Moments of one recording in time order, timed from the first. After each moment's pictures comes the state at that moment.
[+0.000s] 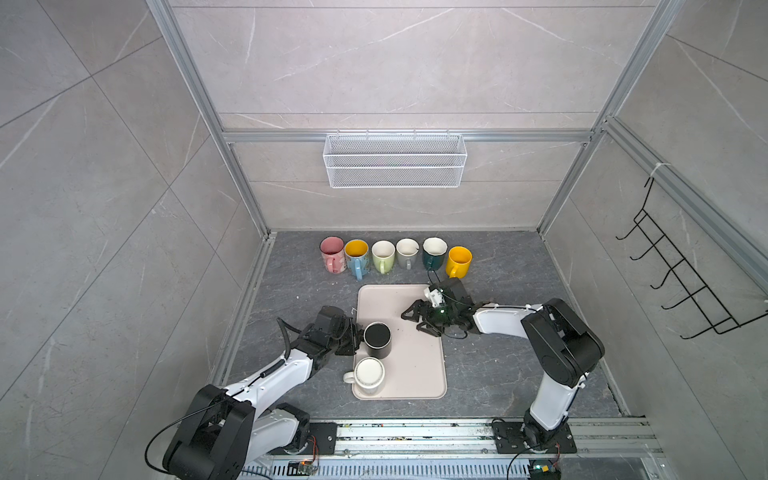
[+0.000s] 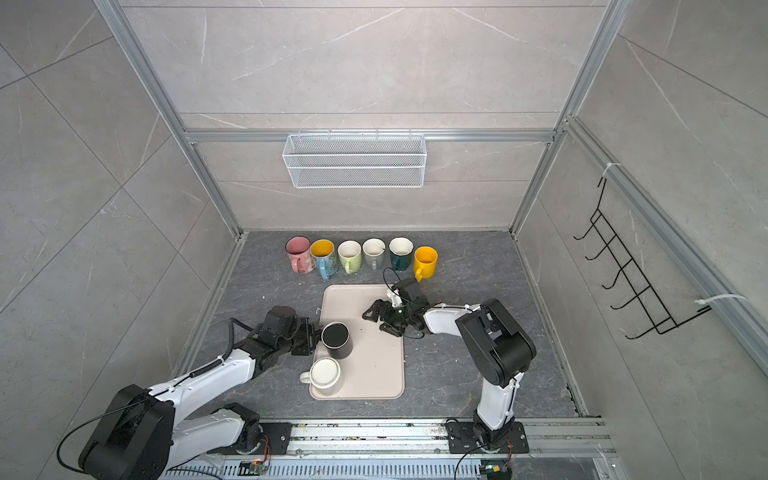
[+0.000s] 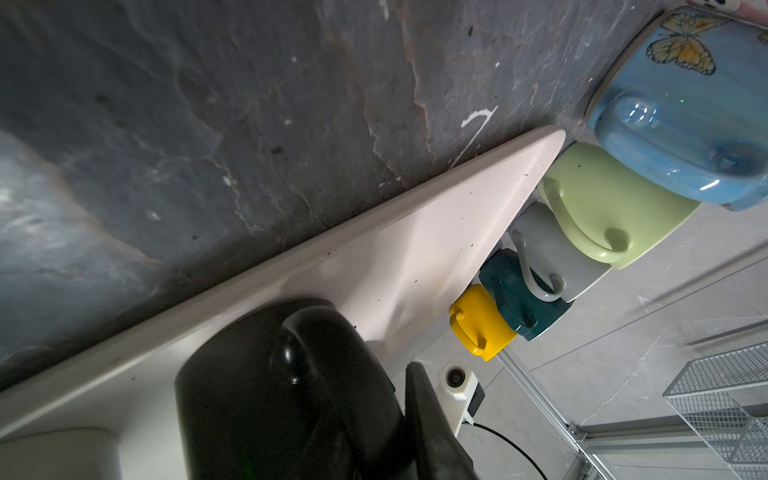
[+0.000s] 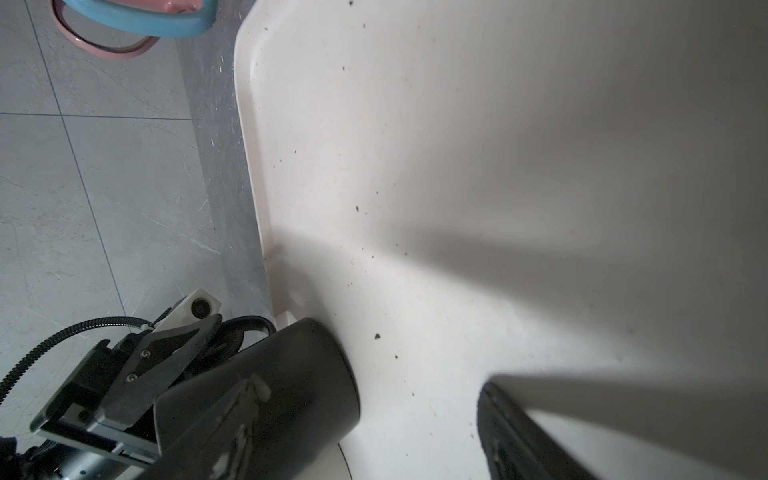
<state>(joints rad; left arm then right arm) -0.45 1.16 0.44 -0.03 0.16 -1.99 0.54 1.82 0.89 0.11 -0.60 0.91</state>
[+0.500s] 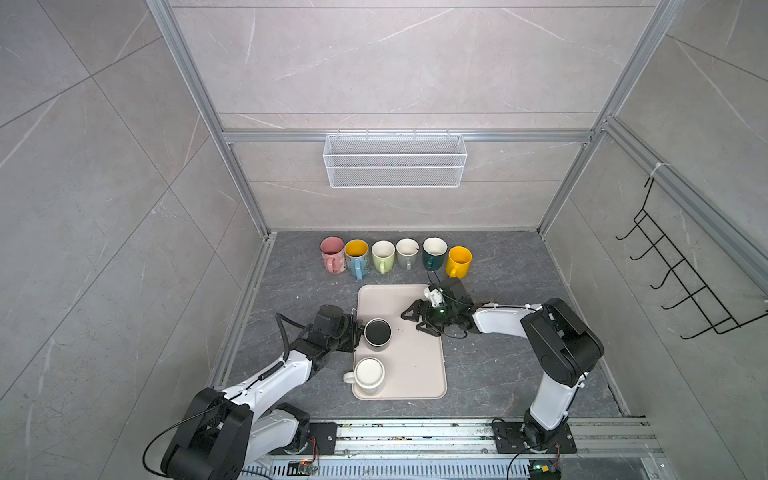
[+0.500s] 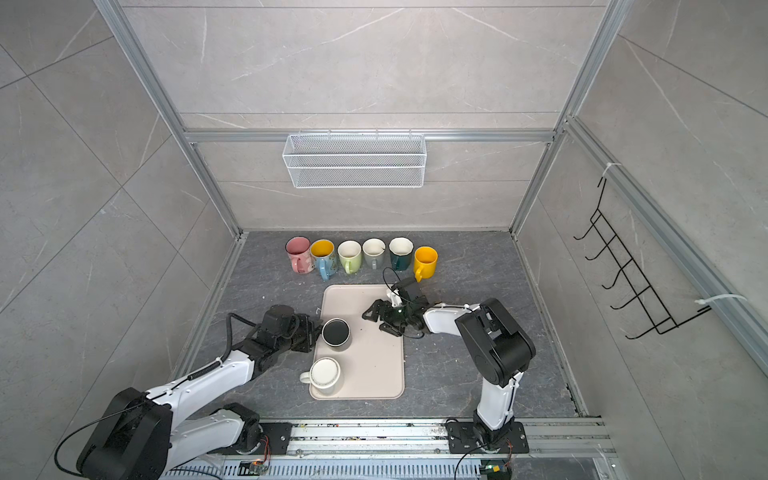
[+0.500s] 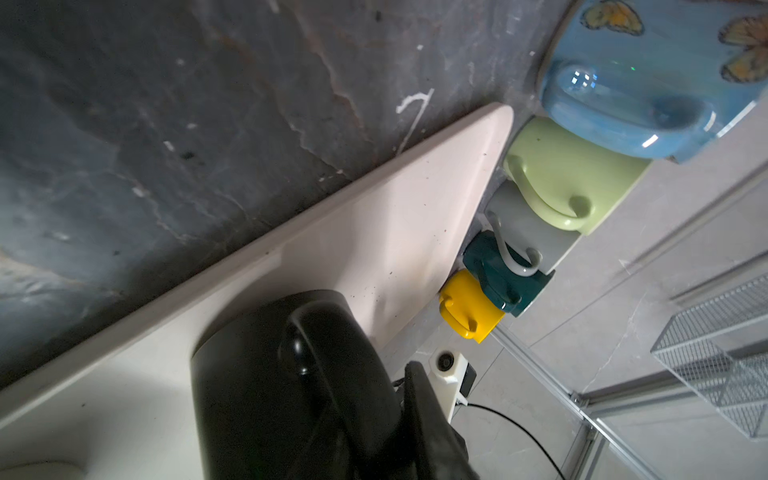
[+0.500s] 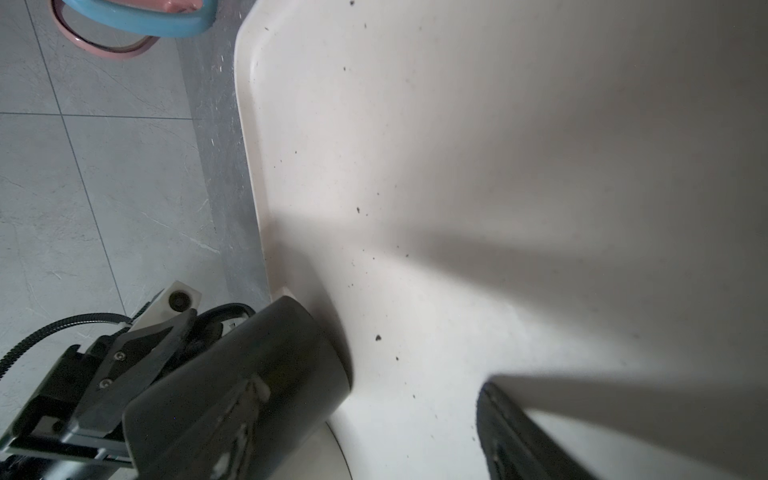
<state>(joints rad) -0.45 1.13 0.44 0.03 0.11 -1.86 0.54 1.83 0.90 0.11 -0.60 0.91</state>
